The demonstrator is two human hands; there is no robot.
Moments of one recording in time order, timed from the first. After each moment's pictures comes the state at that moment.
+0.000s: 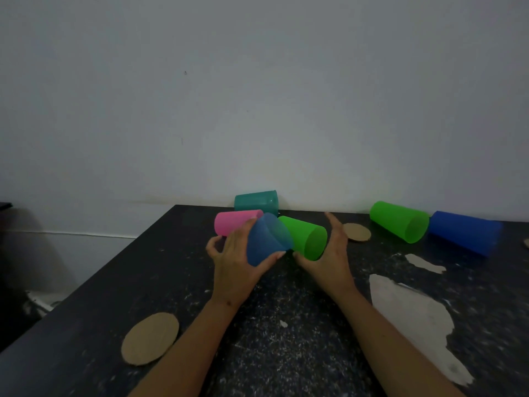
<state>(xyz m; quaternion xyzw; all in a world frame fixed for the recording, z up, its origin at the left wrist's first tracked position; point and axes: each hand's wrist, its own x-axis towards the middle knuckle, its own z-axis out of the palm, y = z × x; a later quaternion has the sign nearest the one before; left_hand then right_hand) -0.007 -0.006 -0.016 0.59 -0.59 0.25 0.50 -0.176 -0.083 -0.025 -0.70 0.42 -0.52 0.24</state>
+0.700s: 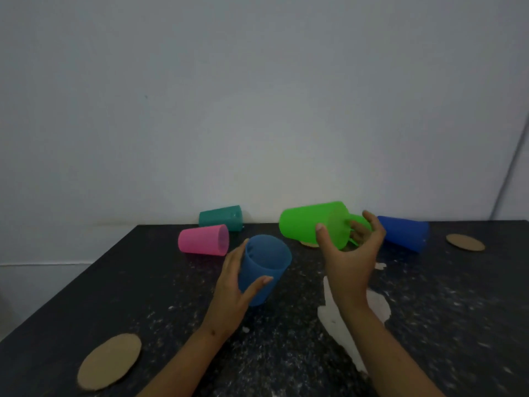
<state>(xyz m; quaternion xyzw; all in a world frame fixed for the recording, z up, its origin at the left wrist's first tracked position) -0.055 0.010 -0.018 0.46 -0.66 -0.14 0.58 -0.241 -0.023 0.038 -0.46 0.36 -0.78 0.21</state>
